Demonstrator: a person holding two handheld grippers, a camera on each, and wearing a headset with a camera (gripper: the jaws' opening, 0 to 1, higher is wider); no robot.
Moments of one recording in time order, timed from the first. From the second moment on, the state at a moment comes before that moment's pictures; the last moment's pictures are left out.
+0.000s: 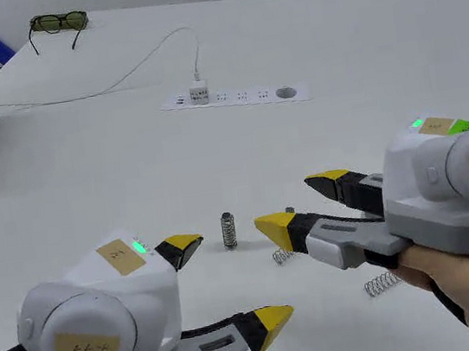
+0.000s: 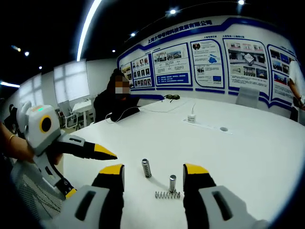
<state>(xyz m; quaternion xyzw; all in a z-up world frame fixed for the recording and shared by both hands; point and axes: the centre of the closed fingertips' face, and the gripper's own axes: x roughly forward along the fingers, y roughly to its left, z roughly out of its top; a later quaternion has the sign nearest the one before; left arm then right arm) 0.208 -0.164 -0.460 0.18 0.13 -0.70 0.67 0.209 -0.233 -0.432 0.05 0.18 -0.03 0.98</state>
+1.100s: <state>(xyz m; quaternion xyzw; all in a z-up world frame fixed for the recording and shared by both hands) 0.213 -0.209 -0.491 0.22 0.14 -0.72 0.64 0.146 -0.255 -0.443 0.03 0.18 -0.06 0.98</state>
